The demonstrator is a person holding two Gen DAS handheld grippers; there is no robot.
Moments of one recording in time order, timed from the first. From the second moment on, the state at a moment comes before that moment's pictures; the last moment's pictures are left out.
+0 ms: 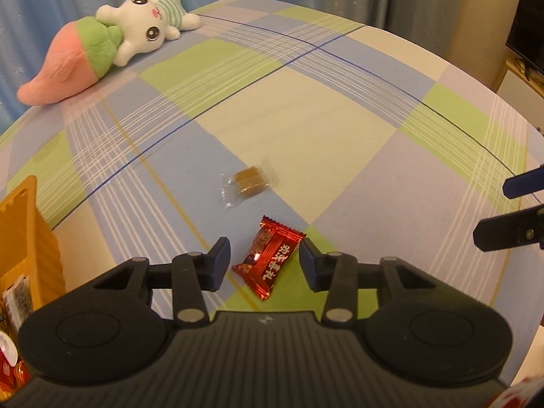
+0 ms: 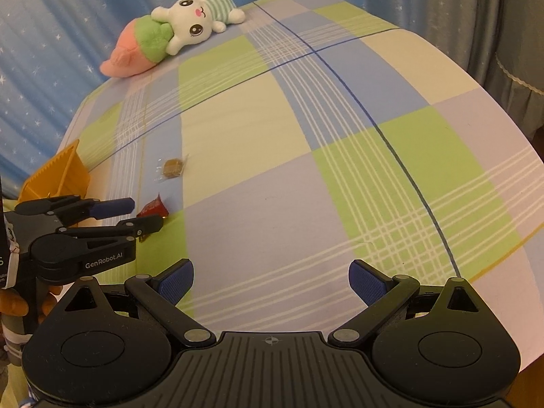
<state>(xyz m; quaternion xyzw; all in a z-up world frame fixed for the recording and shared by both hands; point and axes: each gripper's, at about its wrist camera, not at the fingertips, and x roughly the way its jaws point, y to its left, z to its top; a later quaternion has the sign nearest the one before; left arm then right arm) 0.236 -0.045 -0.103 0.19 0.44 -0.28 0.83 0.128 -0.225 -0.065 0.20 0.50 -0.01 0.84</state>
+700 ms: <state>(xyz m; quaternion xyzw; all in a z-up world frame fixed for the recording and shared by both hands) 0.239 0.005 -0.081 0.11 0.45 -0.22 0.86 0.162 -0.183 -0.078 0.13 0.46 0.08 0.88</state>
